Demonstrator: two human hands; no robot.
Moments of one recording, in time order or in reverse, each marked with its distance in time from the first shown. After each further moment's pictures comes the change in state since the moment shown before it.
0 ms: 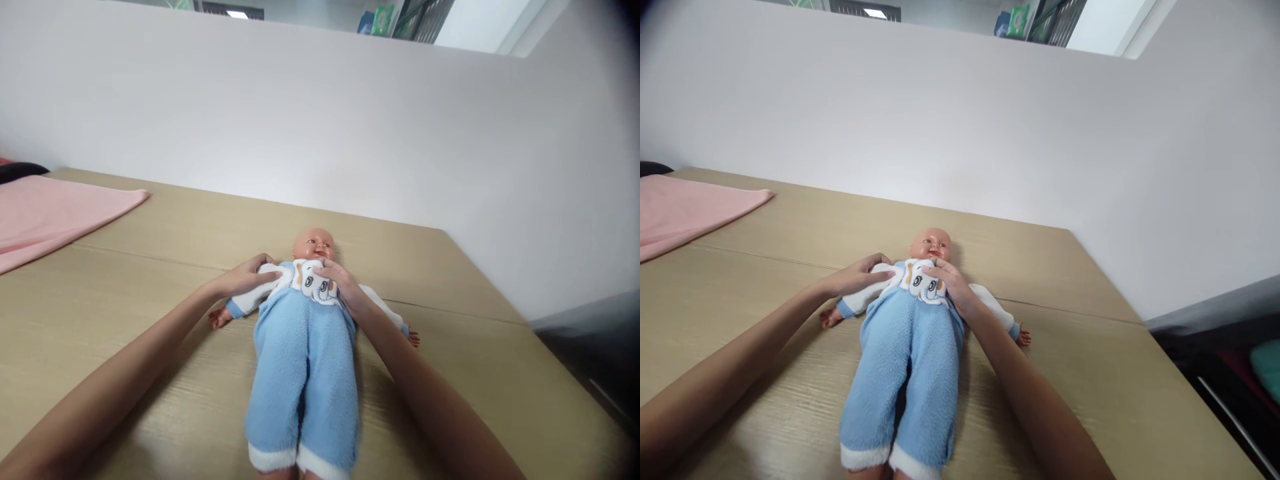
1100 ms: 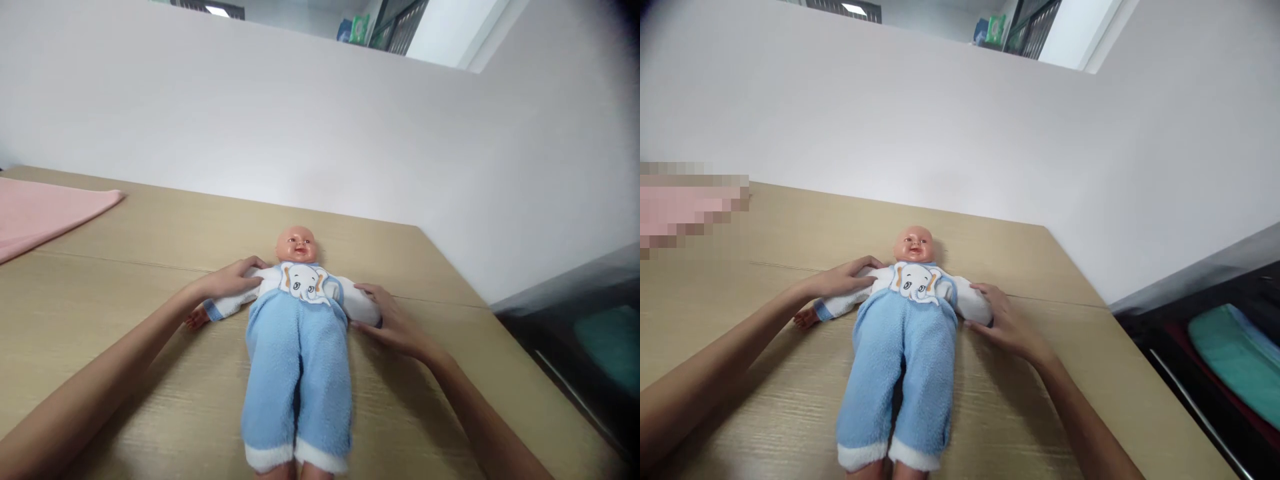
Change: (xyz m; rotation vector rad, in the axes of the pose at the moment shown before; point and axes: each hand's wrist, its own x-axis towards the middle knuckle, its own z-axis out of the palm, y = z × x) left_hand -0.002 0.005 -0.008 0.123 -0.099 0.089; right_hand -0.125 0.002 -0.117 -0.948 0.176 -0.163
